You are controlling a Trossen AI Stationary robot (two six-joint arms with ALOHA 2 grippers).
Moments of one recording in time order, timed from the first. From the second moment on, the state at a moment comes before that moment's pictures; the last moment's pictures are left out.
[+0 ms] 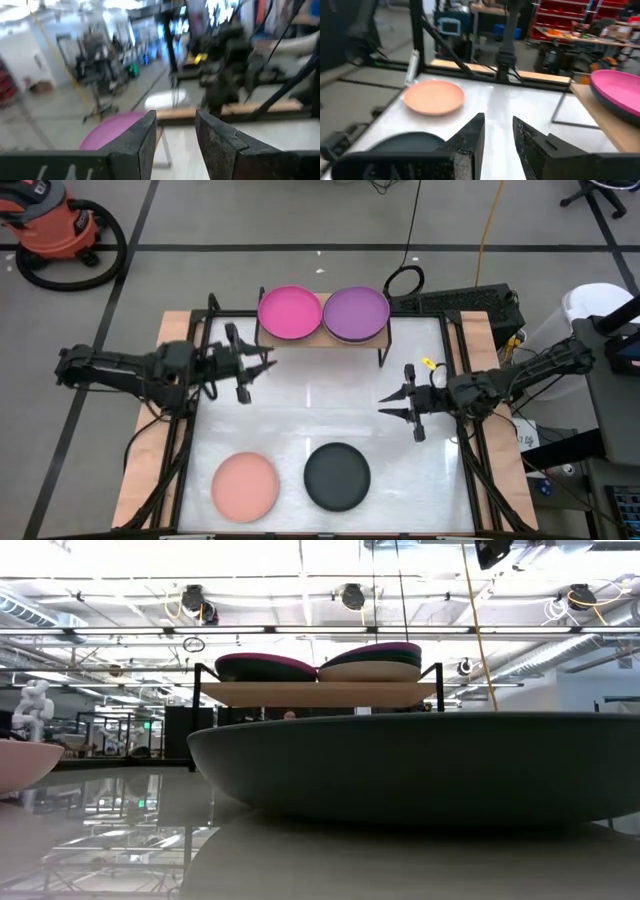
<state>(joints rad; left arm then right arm) -0.09 0.87 0.82 0.10 -0.32 0.23 0.33 0.81 0.58 0.06 0.25 -0.03</state>
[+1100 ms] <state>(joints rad) -0.19 1.13 0.49 0.89 -0.32 0.20 0.39 1.44 0.58 0.20 0.15 0.30</state>
